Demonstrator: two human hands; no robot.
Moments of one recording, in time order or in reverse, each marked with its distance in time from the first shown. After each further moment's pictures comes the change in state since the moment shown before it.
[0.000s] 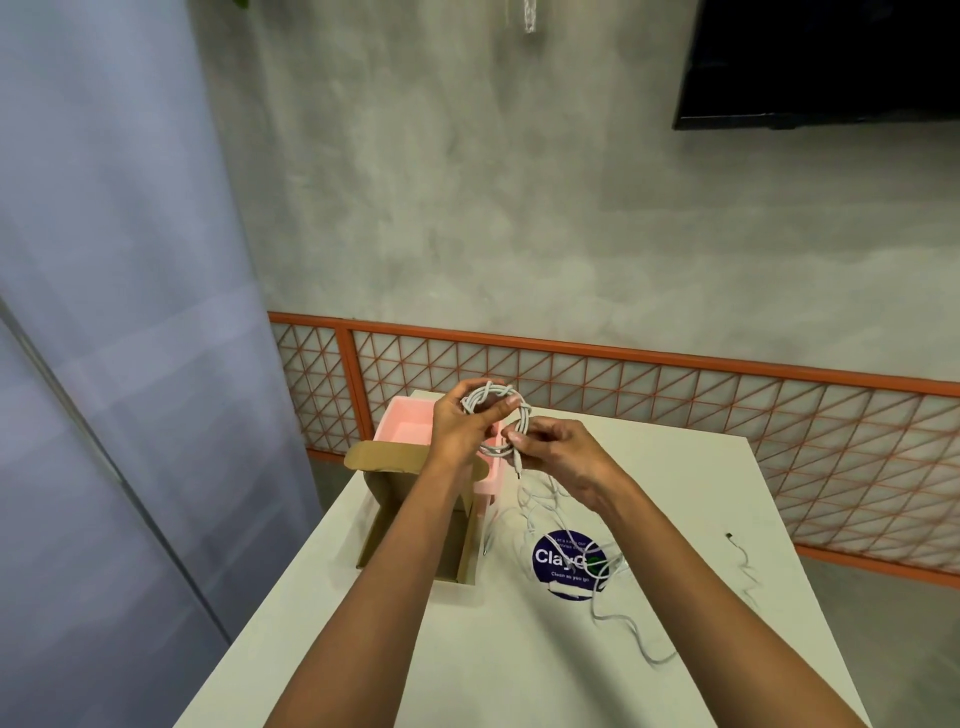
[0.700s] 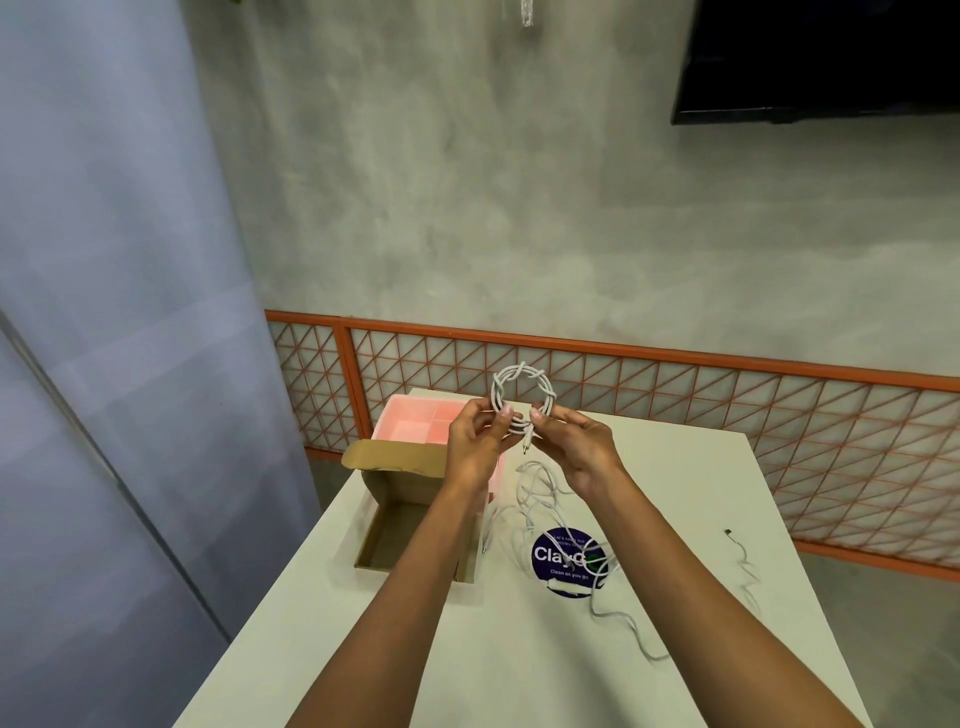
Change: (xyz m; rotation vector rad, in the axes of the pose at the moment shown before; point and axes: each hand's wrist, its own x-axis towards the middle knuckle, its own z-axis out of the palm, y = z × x) left_hand -0.009 -0.032 0.006 0.011 -0.004 0.045; right_hand 0.009 0.002 -0.002 0.321 0.415 0.066
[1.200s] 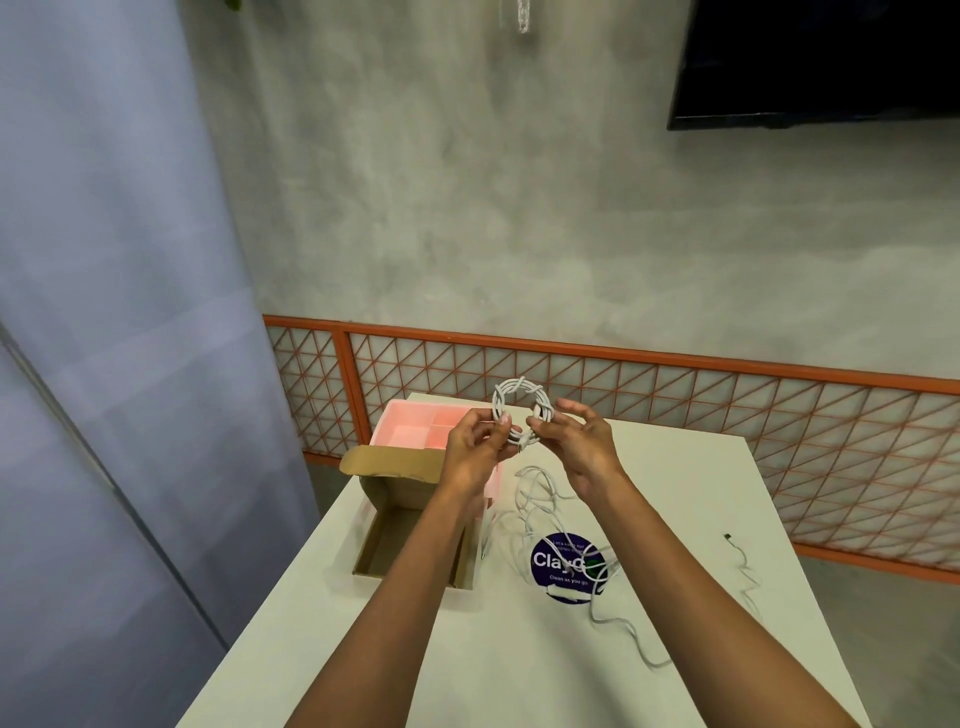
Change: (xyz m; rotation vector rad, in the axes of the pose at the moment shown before) left_hand 0.003 -0.003 -0.004 0.054 -0.026 -0.080; right_hand 0.012 -0.001 -0.003 0.052 0.012 -0.071
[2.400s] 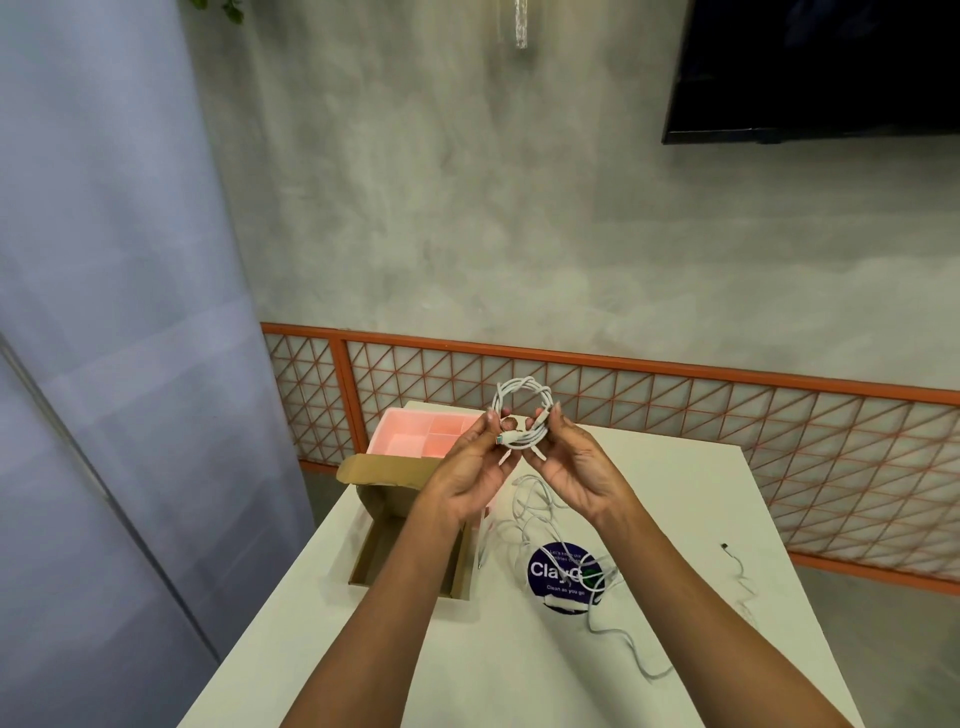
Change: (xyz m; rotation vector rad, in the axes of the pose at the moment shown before) left_hand -0.005 0.020 0.000 -0.535 -0.228 -0.282; right_hand -0.019 -0.008 -0.004 0.449 -0.457 0.149
